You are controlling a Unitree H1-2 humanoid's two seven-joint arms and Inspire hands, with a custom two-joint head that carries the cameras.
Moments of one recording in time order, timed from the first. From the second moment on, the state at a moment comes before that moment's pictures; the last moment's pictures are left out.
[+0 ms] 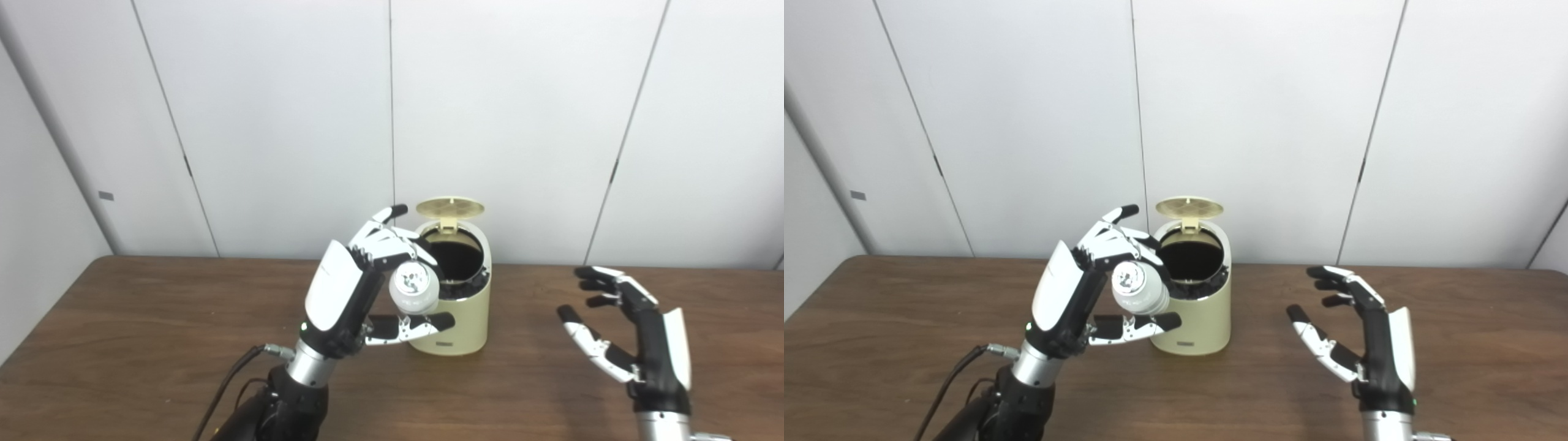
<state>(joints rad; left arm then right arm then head) -0.48 0.31 -0.48 0.11 0.61 -0.45 0.56 -0.17 -0.07 -0.04 -0.08 -0.42 -0.24 -0.26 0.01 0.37</state>
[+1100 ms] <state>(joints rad) -0.69 0.31 -0.76 0.42 0.67 -0.45 1.03 -0.16 -0.05 -0.04 -0.11 -0.48 -0.23 -0.28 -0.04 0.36</state>
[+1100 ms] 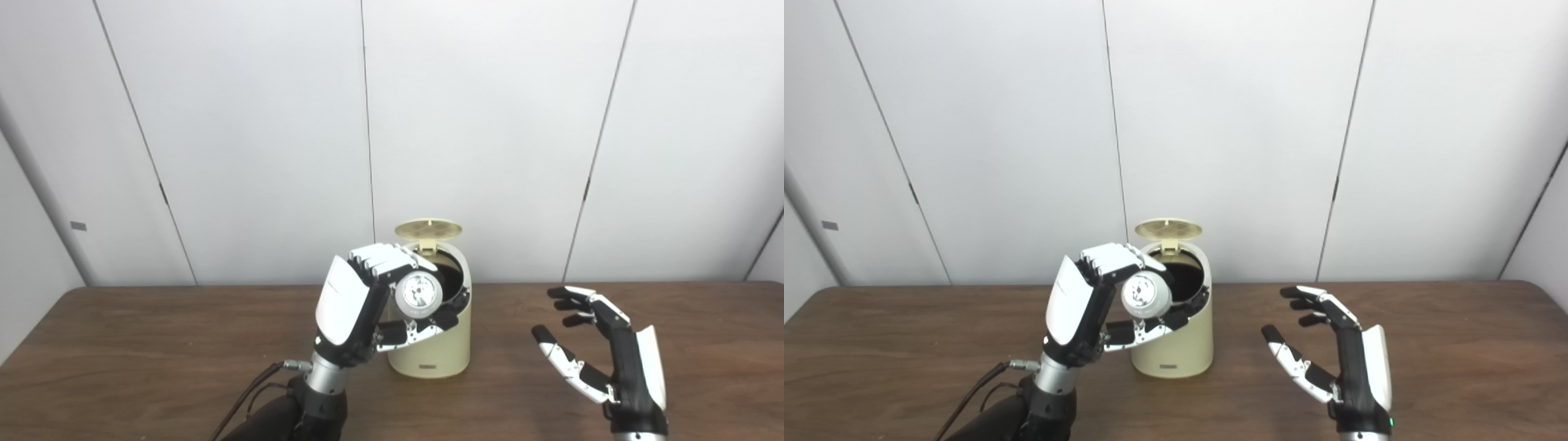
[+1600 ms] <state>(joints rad) -0.72 0.31 -0.80 0.46 0.68 -0.45 1.06 -0.15 -0.05 -0.04 -0.11 -0.49 -0.23 -0.28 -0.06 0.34</state>
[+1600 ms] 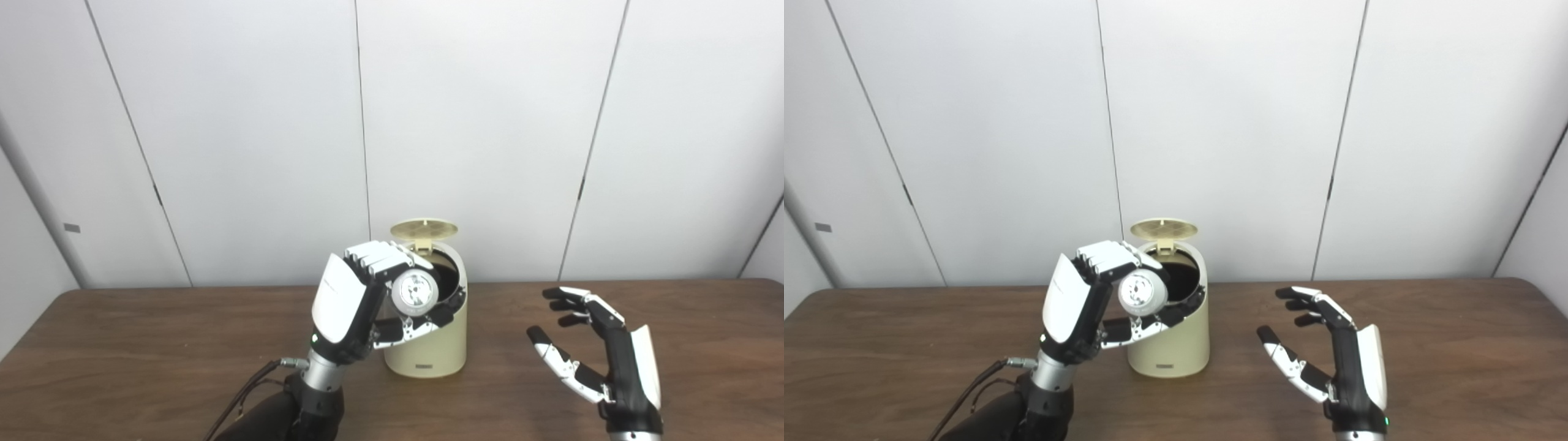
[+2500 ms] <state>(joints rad) -0.89 0.29 -0.99 0.71 0.64 -0.46 1.23 -0.13 -0.01 -0.01 -0.14 -0.52 -0.21 -0.28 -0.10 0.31</state>
